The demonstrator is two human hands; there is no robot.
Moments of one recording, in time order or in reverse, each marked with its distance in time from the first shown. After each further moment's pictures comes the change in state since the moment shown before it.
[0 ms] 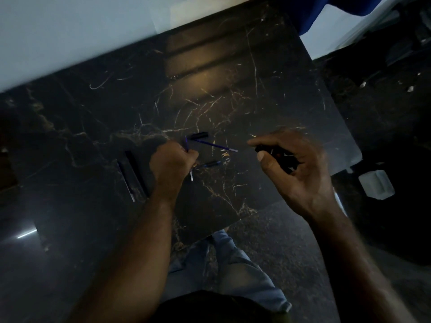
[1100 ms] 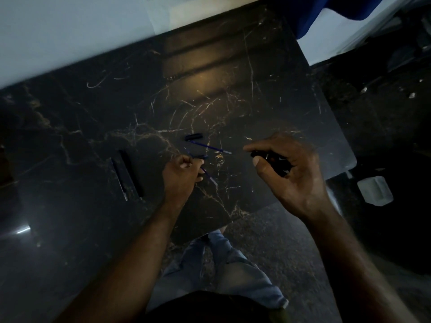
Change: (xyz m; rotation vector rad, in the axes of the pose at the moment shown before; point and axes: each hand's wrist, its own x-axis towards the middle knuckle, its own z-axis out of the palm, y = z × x) left_hand -0.035 0.000 0.053 -0.962 -0.107 -0.250; right_hand 0.000 0.024 -0.012 -0.011 -0.062 -0.034
